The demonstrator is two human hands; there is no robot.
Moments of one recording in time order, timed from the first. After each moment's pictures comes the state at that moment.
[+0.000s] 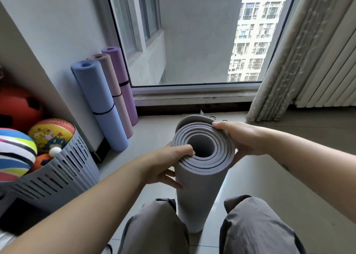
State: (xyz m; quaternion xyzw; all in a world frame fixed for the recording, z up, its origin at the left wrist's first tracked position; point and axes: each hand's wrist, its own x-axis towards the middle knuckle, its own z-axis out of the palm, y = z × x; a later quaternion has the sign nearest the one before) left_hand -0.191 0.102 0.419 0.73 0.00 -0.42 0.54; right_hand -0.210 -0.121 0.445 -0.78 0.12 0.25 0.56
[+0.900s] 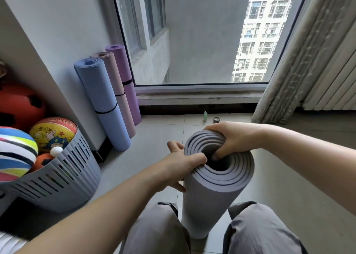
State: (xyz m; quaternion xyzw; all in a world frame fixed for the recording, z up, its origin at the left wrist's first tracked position) left_hand -0.196 0.082 0.412 0.80 -0.02 -0.33 0.50; right_hand -0.183 -0.108 0.458 -0.94 -0.12 0.21 0.25
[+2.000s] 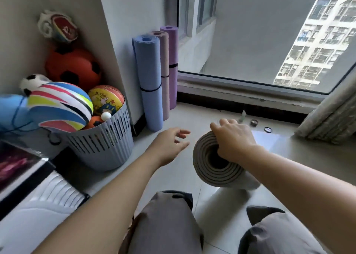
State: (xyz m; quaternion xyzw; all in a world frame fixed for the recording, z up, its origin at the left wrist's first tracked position) left_hand -0.159 0.206 0.358 0.89 -0.06 -0.07 0.45; right_hand -0.154 0.026 0.397 -0.98 -0.14 0.00 -0.10
